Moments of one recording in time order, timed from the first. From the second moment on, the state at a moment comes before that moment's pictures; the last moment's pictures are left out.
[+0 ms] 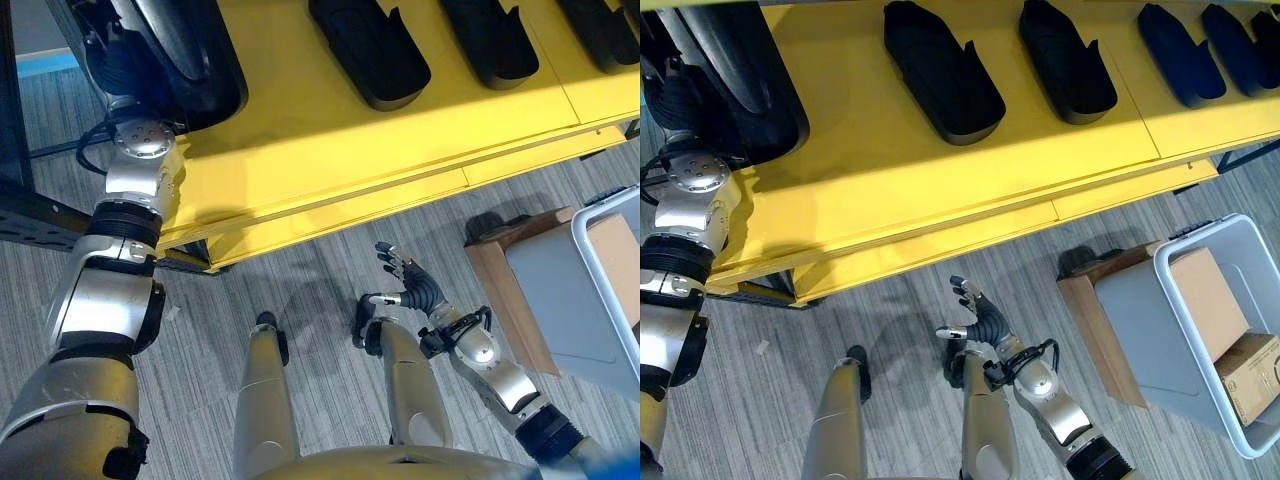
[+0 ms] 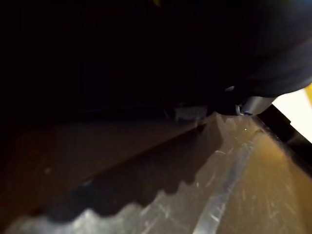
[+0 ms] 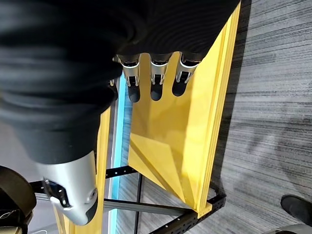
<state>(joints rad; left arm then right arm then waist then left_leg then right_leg) -1.05 0.72 -0.26 0.85 -0.46 -0.10 0.58 -0.06 -0.42 0.52 0.05 0.31 -0.13 -0.01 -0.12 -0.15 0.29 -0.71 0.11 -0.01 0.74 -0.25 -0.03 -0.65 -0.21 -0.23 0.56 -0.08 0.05</state>
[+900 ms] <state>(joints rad) -1.03 0.61 -0.19 0.90 -0.60 -0.10 0.54 -0.06 -0.45 0.52 0.05 0.31 -0.12 -0.01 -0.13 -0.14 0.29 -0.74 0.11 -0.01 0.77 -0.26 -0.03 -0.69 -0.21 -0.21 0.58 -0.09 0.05</state>
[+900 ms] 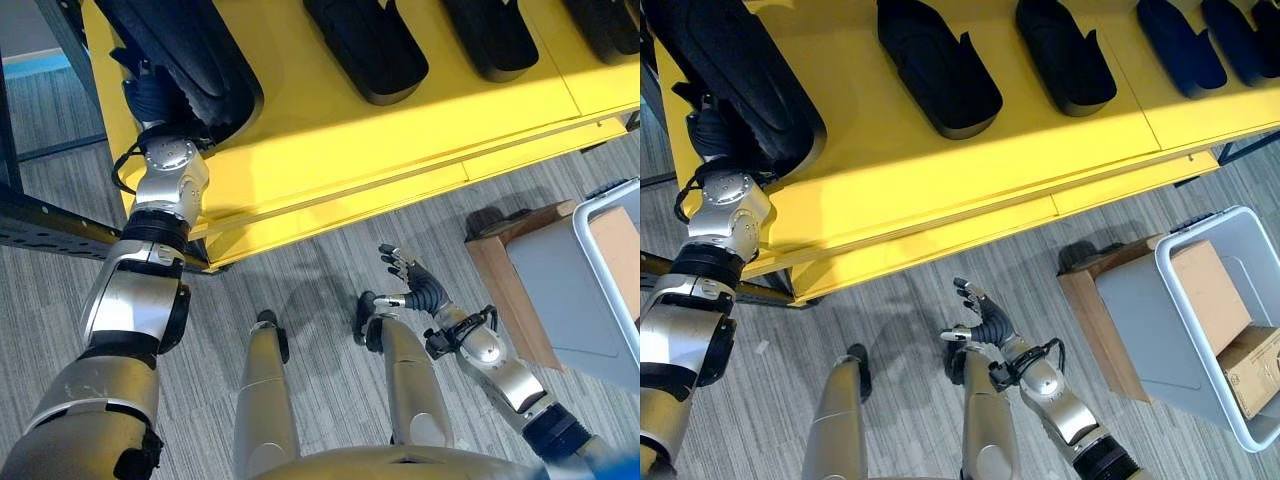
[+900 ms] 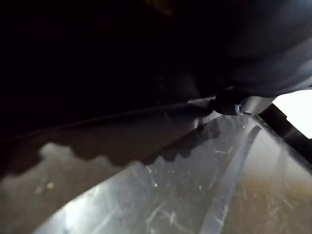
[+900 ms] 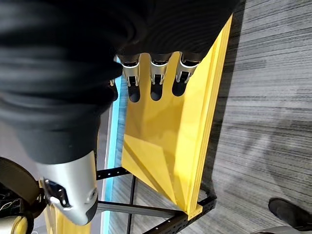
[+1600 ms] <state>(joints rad) -1.04 0.62 -0.16 0.91 -0.61 -0.10 0.55 -0.06 -0.45 0.52 0.05 0.31 -0.11 0.00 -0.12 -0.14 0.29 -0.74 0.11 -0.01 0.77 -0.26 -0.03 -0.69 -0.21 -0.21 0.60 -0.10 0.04</state>
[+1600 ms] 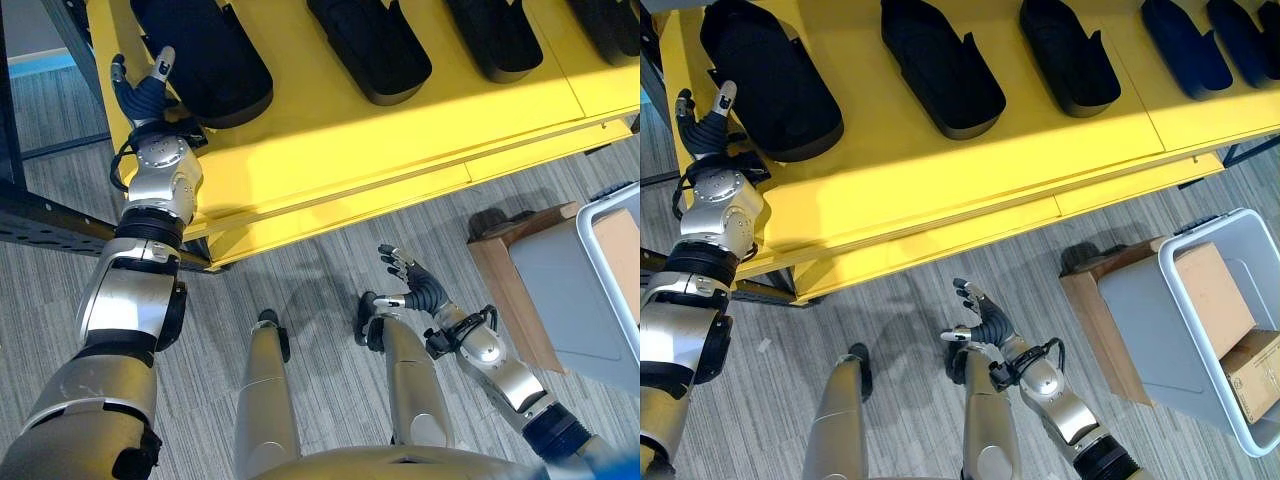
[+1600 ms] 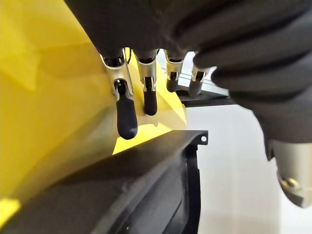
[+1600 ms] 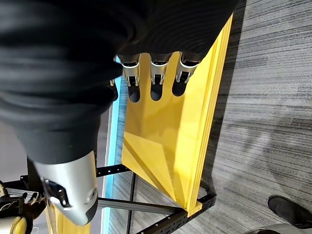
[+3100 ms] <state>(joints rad) -0.88 0.67 -0.43 0.15 0.48 -0.02 0.46 -0.03 -0.49 0.40 0.03 0.31 -0.12 0.03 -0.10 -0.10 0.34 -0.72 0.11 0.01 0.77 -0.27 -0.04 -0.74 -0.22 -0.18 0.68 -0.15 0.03</state>
